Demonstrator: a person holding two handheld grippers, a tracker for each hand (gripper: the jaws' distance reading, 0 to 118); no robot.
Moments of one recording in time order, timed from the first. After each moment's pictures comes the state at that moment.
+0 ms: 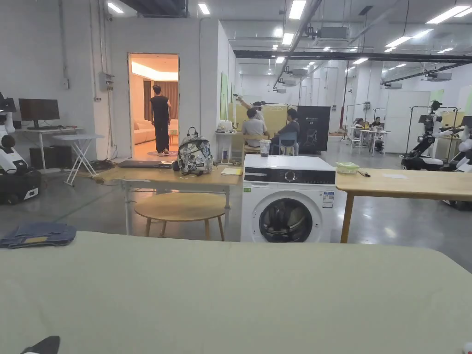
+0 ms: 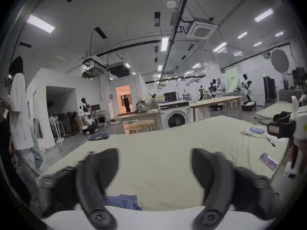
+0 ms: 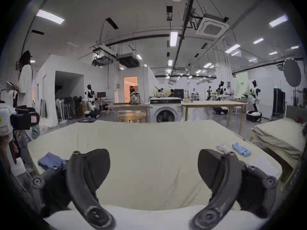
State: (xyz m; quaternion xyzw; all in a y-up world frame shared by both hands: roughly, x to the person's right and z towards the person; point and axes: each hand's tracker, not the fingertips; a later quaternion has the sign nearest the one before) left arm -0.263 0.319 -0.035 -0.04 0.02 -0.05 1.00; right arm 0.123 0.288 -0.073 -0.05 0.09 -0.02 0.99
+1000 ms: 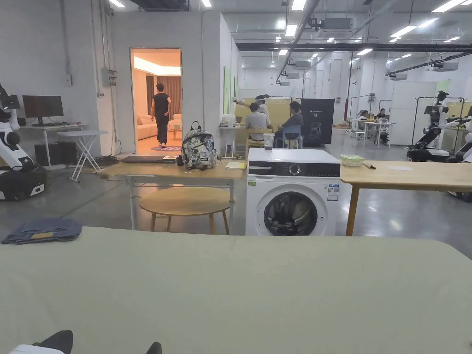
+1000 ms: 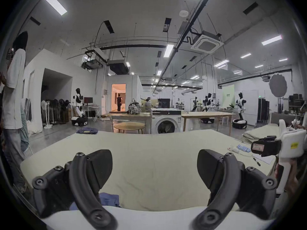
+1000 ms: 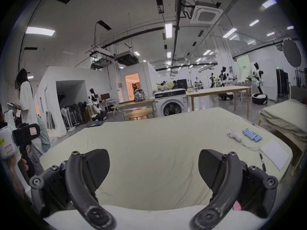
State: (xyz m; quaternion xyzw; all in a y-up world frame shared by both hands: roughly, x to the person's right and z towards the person) left arm -0.259 0.326 -0.032 -0.03 -0.02 0.01 1.00; right arm 0.117 0.296 -0.090 -0.11 0.11 -0.09 0.98
